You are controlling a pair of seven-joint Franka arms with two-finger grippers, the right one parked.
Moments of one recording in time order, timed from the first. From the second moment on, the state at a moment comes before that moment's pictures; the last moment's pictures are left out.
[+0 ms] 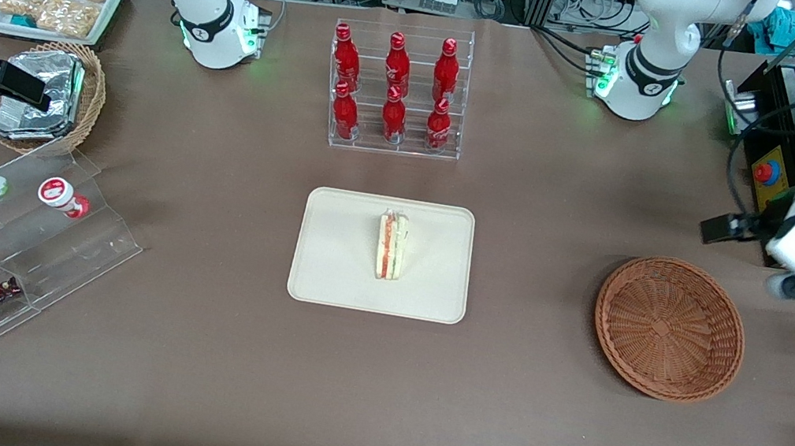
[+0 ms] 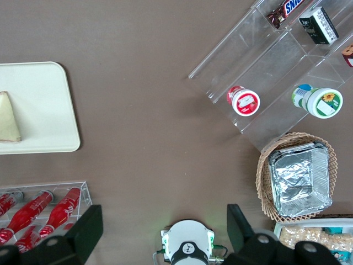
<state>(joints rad) 0.06 0.17 -0.19 -1.50 0.06 1.44 -0.29</state>
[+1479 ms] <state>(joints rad) -0.55 0.46 -0.22 -1.80 -0.06 2.20 -0.59</state>
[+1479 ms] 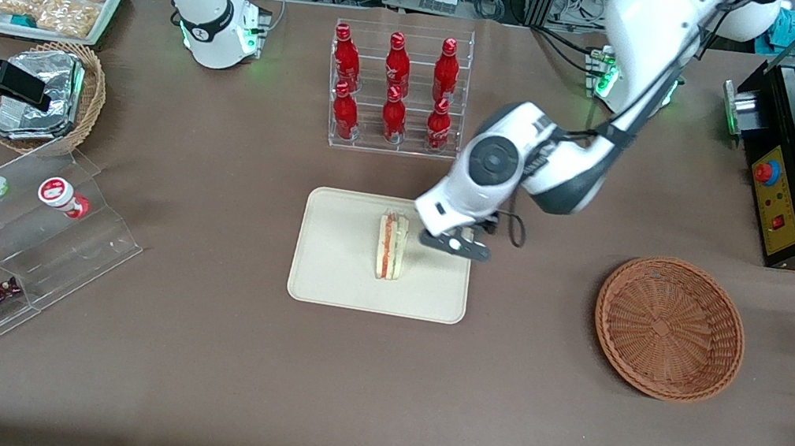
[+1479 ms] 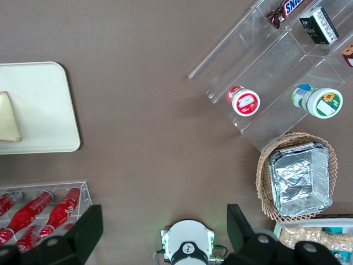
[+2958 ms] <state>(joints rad) -0.68 0.75 -0.21 -1.49 0.09 2.20 -1.03</state>
